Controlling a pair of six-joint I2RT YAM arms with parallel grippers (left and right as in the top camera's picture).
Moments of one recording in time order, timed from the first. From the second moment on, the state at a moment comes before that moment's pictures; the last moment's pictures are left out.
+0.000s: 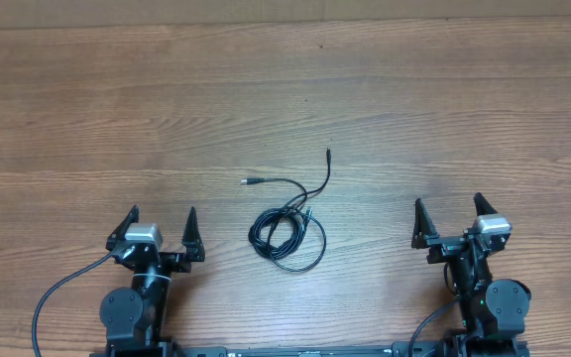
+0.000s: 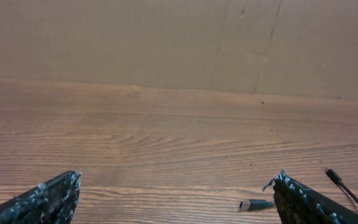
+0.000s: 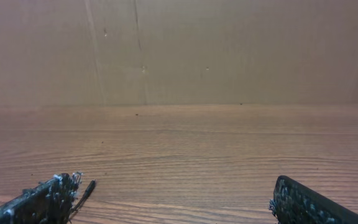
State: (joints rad) left arm 0.07 0.02 0.01 -0.07 0.14 -0.10; right arm 0.00 0.01 0.02 -0.02 -0.11 0.05
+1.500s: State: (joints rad) left arm 0.07 0.11 0.21 -0.21 0.33 -0.28; right arm 0.00 0.01 0.02 -0.02 -0.11 0.05
